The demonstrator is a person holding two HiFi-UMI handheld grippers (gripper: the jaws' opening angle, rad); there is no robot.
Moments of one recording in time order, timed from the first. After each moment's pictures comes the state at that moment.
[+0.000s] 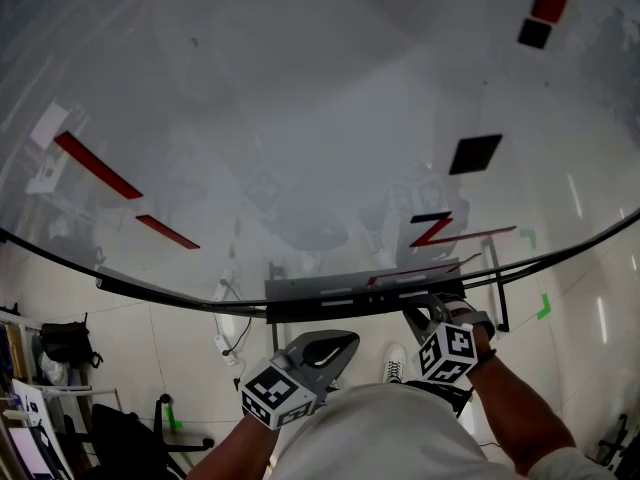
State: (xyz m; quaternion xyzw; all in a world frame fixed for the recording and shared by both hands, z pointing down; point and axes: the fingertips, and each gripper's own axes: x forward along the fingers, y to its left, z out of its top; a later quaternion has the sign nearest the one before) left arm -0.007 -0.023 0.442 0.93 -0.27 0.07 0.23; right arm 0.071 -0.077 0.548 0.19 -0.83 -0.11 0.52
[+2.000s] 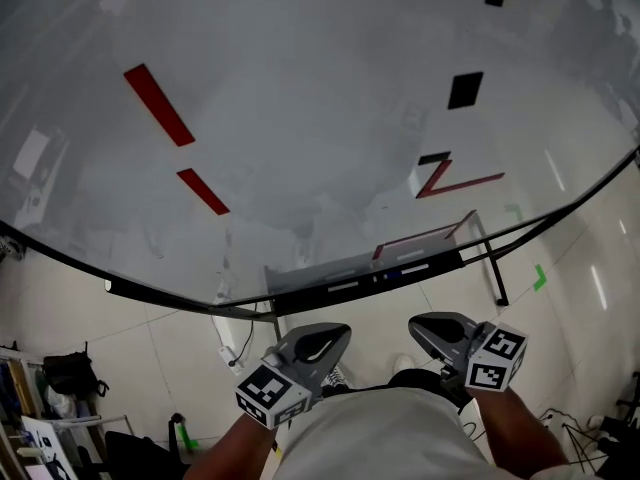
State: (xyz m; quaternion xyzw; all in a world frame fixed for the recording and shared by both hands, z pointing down) left arm -0.048 0.004 0.429 0.94 -0.25 0.07 0.20; right arm 0.047 -0.002 0.440 0.31 -0.90 0.30 0.06
